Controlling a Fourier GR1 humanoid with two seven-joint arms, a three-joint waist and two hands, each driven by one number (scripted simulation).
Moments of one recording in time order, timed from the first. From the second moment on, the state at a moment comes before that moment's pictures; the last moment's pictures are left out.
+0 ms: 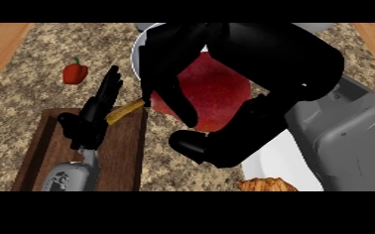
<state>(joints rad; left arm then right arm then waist) -0.15 0.06 -0.06 -1.54 -0.04 0.07 0.09 -0.98 -0.14 0.18 -1.72 -0.08 0.54 0.28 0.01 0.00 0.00</state>
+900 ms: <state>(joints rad) -0.17 0.07 -0.04 -1.54 -0.03 0.04 0.09 -1.17 -0.07 0.25 -0.90 0.50 0.18 -0.32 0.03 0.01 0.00</state>
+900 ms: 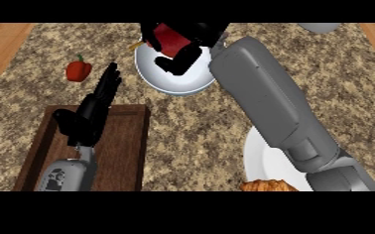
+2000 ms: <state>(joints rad) -0.19 0.04 -0.07 -1.52 -0.06 0.05 0.08 -1.34 -0.05 0.04 -0.29 0.39 0.36 -0.72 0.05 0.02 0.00</state>
